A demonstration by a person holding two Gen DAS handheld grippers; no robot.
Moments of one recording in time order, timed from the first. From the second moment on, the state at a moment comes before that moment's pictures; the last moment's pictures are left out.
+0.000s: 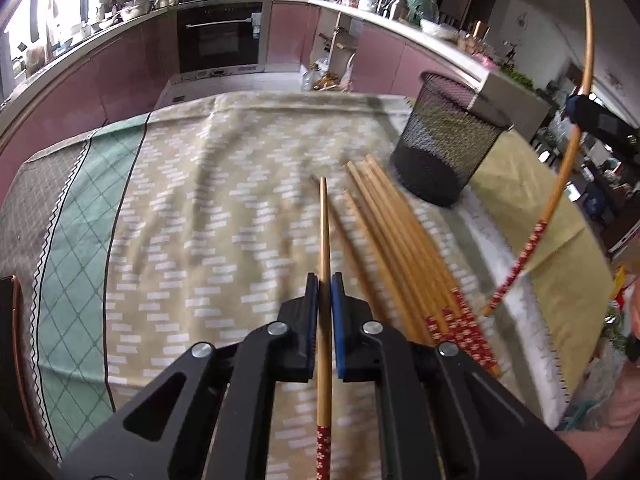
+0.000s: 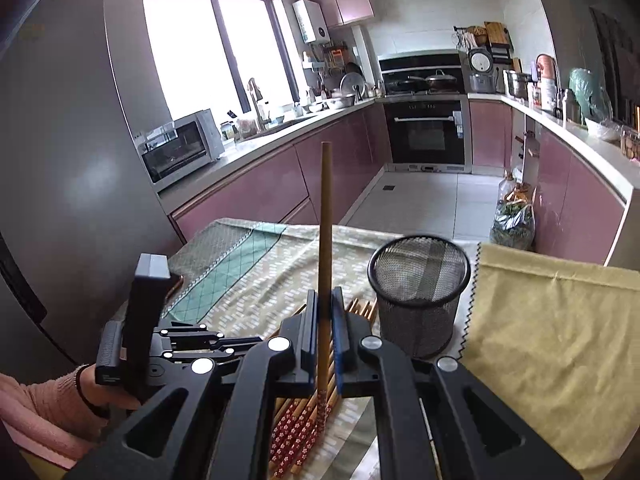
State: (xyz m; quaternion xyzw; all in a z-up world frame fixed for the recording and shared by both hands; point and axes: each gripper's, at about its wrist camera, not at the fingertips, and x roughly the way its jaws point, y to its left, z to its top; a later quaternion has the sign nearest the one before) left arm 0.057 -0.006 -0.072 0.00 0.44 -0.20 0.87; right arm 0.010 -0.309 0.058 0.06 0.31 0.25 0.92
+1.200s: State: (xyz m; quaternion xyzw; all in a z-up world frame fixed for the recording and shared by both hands) left arm 0.116 -0.103 0.125 -0.04 0.26 -0.32 0.91; right arm 0.094 -0.349 0.113 0.03 0.24 0.17 0.95
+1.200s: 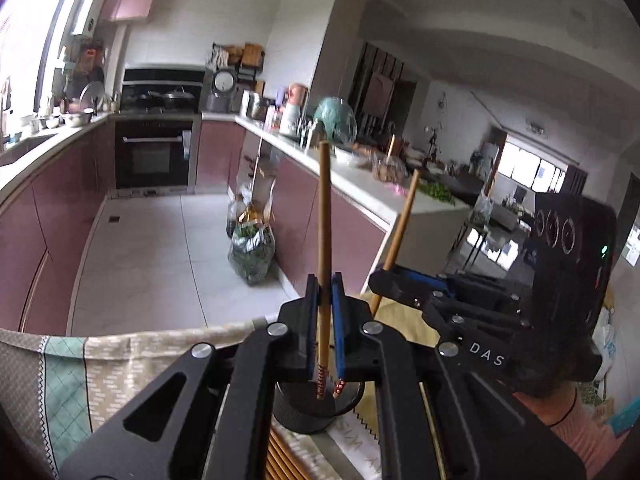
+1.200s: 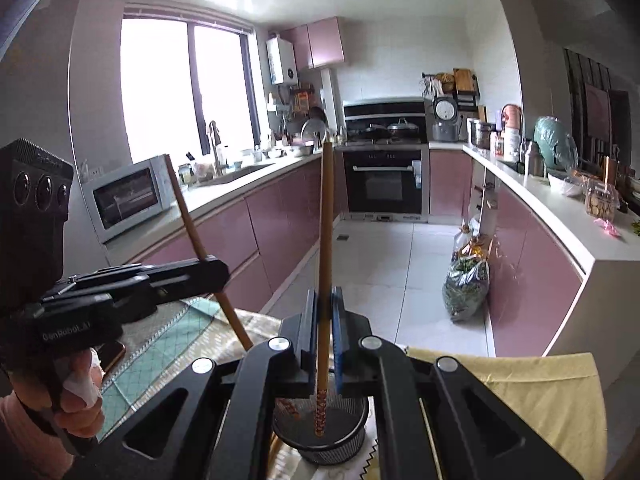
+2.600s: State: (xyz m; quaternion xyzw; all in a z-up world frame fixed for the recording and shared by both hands) left arm 0.089 -0.031 -0.070 -0.03 0.45 -0.26 0.85; right arm 0.040 -0.288 -0.044 0.05 0.44 0.24 0.87
